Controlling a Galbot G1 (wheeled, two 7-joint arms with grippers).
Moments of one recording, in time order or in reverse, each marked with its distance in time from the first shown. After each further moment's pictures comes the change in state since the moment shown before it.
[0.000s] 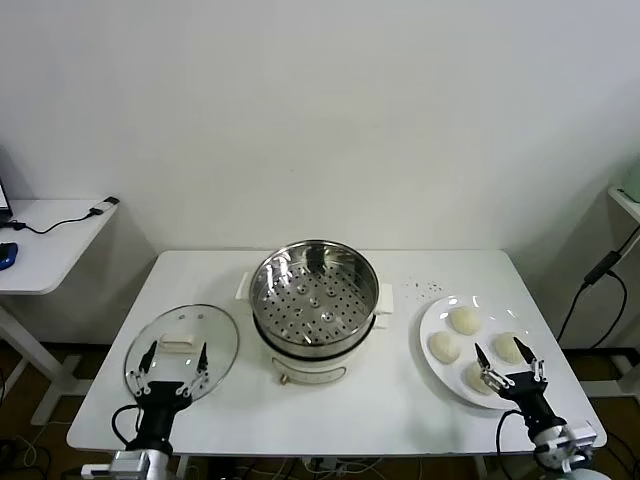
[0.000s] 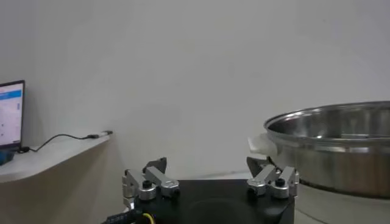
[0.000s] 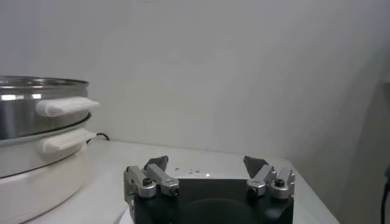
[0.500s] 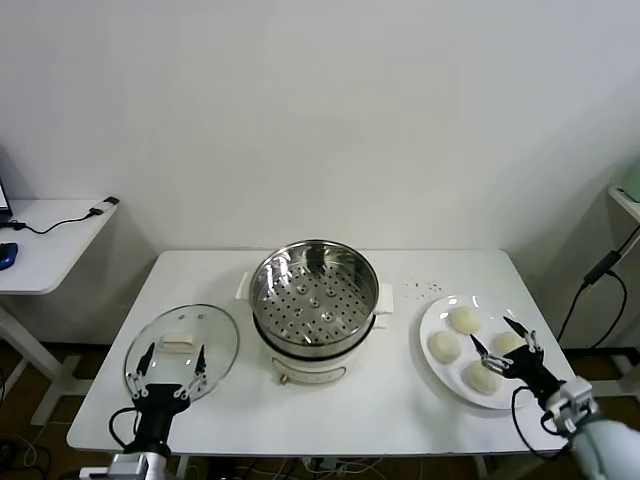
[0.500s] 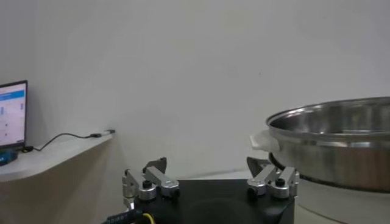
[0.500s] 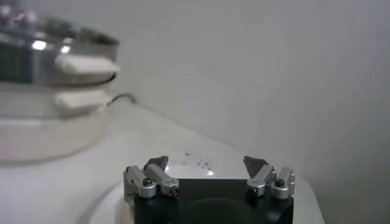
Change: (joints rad) left arm 0.011 0.007 0.006 0.003 0.001 -0.008 -0.006; right arm 0.256 -0.403 -0.153 -0.146 -0.219 -0.176 -0.320
